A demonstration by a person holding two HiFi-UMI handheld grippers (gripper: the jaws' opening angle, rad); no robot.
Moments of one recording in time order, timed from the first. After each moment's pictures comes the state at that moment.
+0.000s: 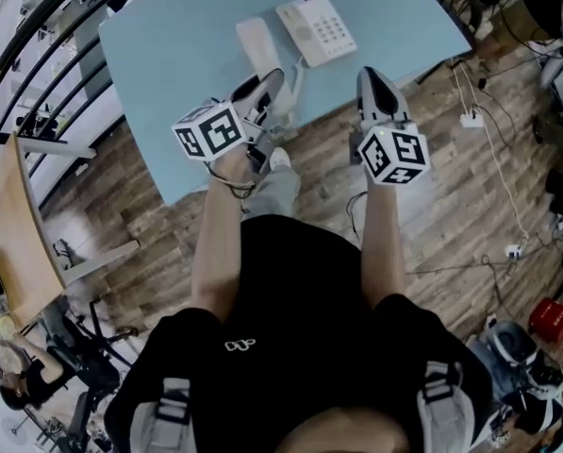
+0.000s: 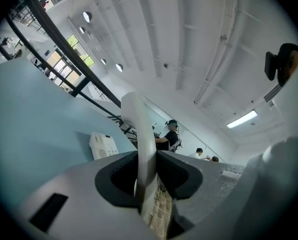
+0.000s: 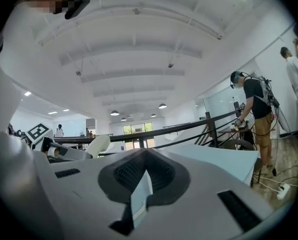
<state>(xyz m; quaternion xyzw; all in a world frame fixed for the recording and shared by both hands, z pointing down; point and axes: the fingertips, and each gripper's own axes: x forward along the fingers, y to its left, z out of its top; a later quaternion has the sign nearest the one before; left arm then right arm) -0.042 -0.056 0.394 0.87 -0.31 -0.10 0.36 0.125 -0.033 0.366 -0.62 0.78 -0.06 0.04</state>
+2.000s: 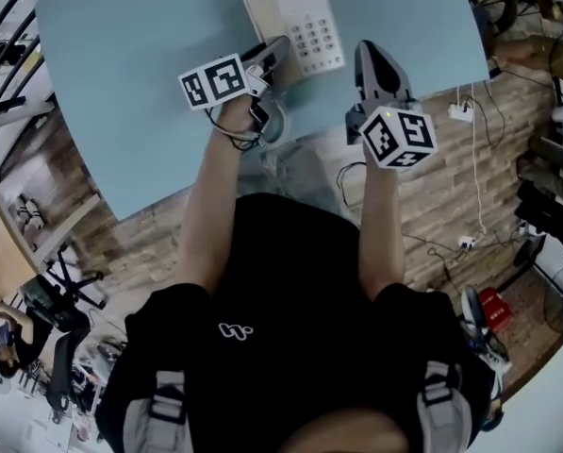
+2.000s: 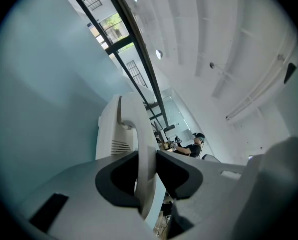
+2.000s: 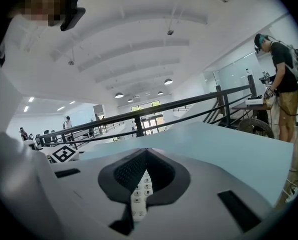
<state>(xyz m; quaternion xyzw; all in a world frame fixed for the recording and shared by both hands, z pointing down) 0.069 -0.266 0.567 0.75 -0.33 -0.09 0.56 0.197 -0.252 0.461 -0.55 0.82 -0.18 -0.05</state>
